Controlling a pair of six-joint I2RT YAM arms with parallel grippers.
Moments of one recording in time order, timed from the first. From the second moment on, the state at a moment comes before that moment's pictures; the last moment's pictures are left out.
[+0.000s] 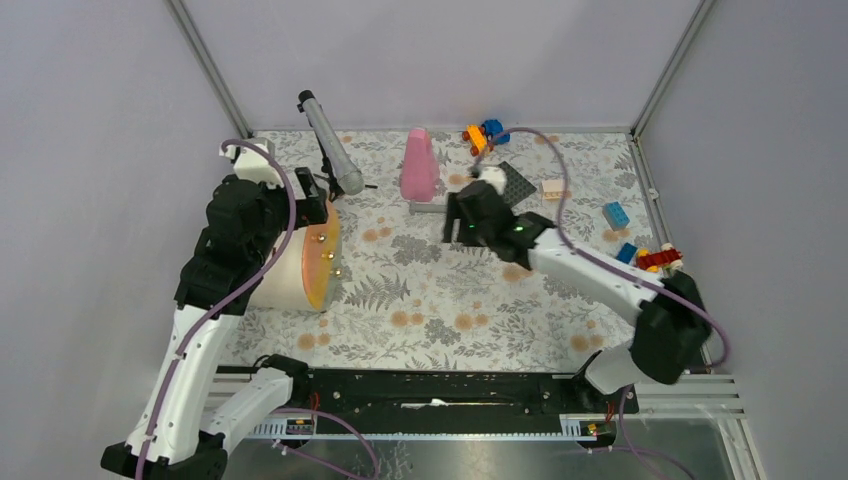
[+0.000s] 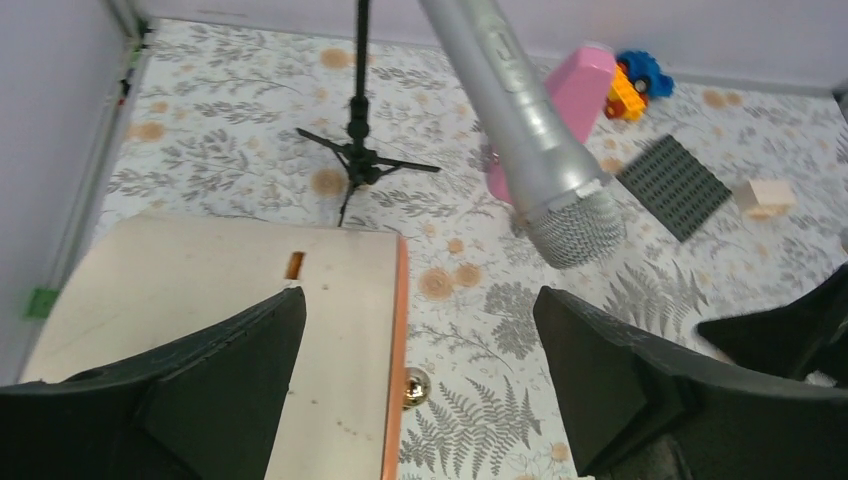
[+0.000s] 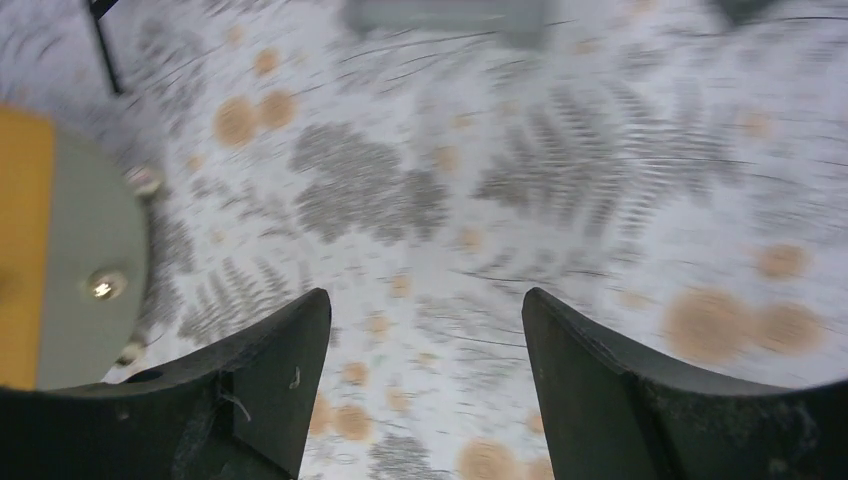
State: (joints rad) left arm -0.27 0.84 1.19 -0.63 -0.21 -0.25; right arm 0.81 1.56 1.20 -0.39 0.29 0.66
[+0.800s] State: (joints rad) left arm -0.78 0.91 1.00 -0.50 -0.28 -0.27; right arm 0.15 1.00 1.04 -0.80 0.38 0.59
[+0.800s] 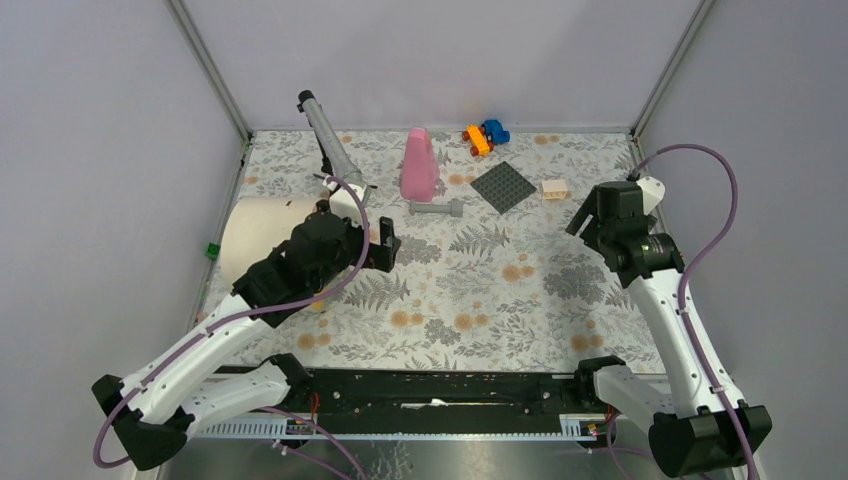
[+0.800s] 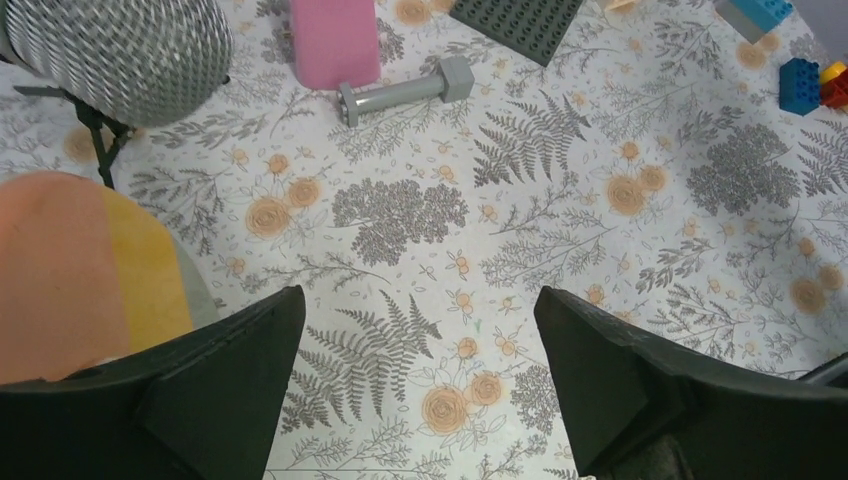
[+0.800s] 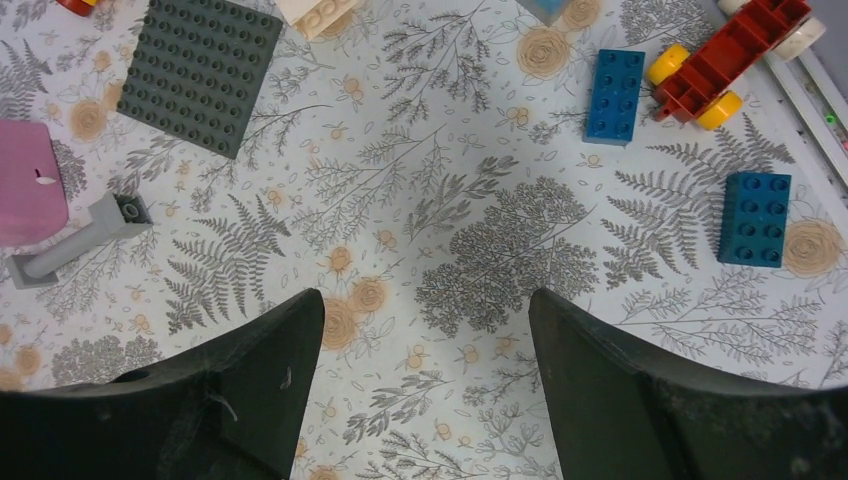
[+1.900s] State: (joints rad) left arm -0.75 0.82 0.87 -0.47 -0.32 -0.28; right arm 0.15 0.94 0.93 -0.62 0.12 0.62
